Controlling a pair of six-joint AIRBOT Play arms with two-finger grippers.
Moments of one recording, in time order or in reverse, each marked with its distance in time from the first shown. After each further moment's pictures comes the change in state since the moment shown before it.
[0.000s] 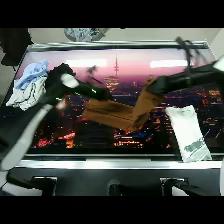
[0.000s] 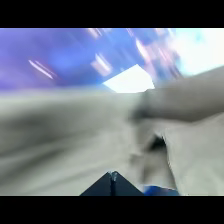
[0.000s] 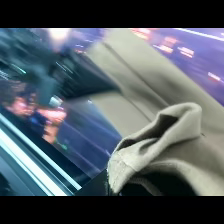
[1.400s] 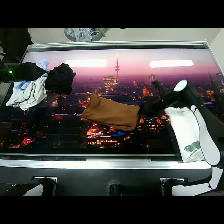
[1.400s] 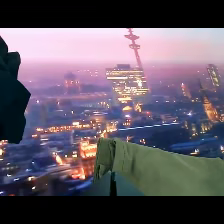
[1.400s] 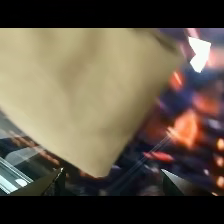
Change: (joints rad) left arm 0.431 0.481 -0.092 0.212 -0.121 0.005; right arm -0.008 -0.312 -0.254 -0.174 -0.106 0.019
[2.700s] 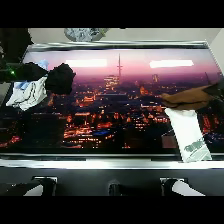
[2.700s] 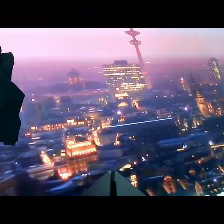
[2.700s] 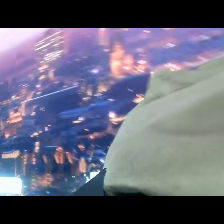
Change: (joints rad) left arm -0.015 -0.001 0.000 0.000 0.000 0.018; right arm -0.690 0.322 0.211 0.152 0.179 -0.067
